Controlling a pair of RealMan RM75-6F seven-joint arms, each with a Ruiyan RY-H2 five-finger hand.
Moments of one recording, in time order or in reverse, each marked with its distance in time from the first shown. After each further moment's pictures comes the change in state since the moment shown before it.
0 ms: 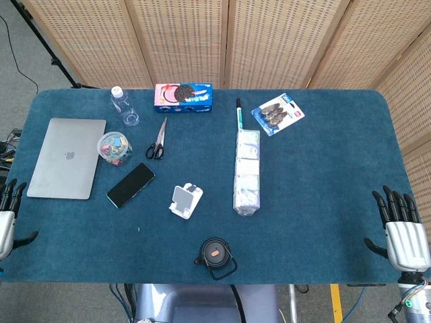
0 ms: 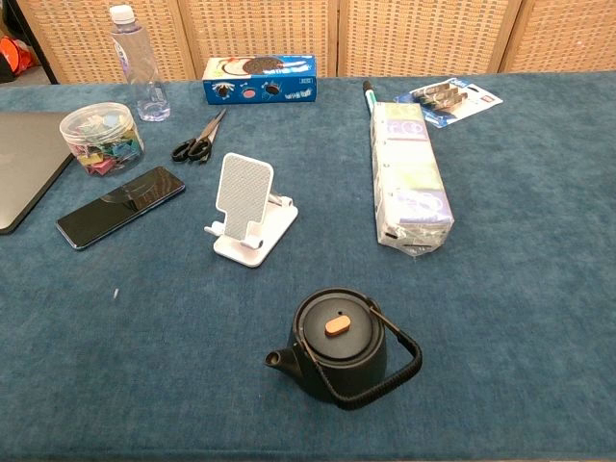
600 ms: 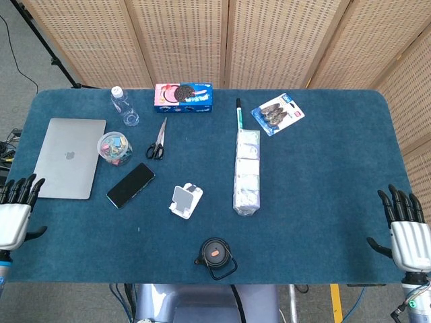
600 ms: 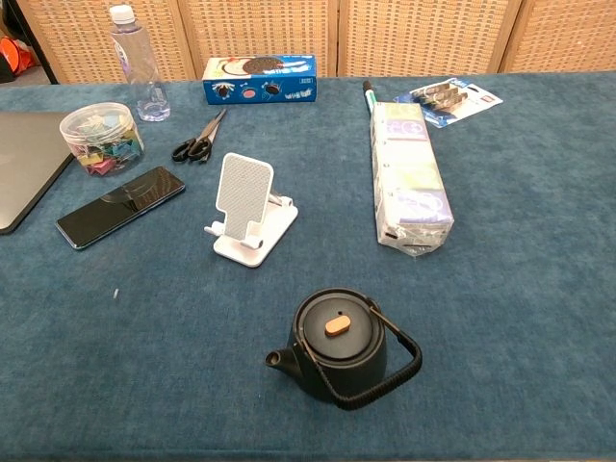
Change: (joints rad) left arm -0.085 -0.044 0.005 0.174 0.085 -0.085 -0.052; right arm -0.005 0.016 0.012 -0.009 0.023 0.001 0.027
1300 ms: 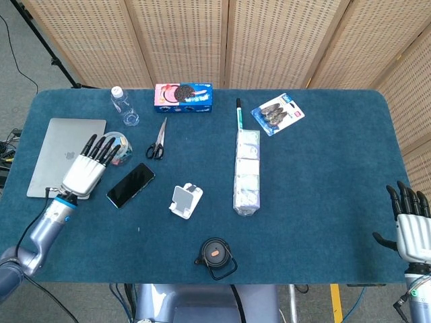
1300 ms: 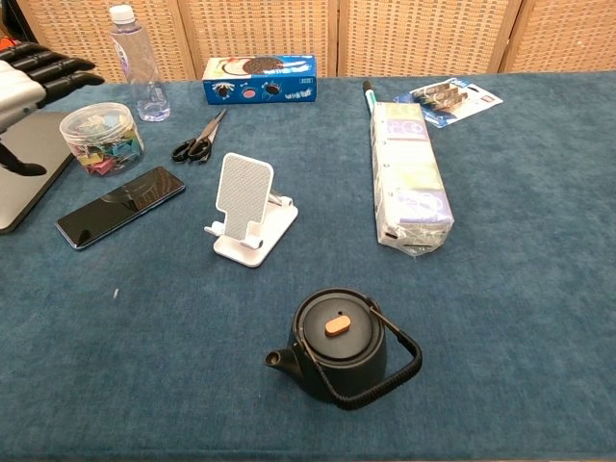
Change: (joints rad) left arm -0.416 -0.528 -0.023 0.925 0.236 -0.125 -0.195; right arm 0.029 -0.015 0.041 0.034 0.119 -0.087 0.002
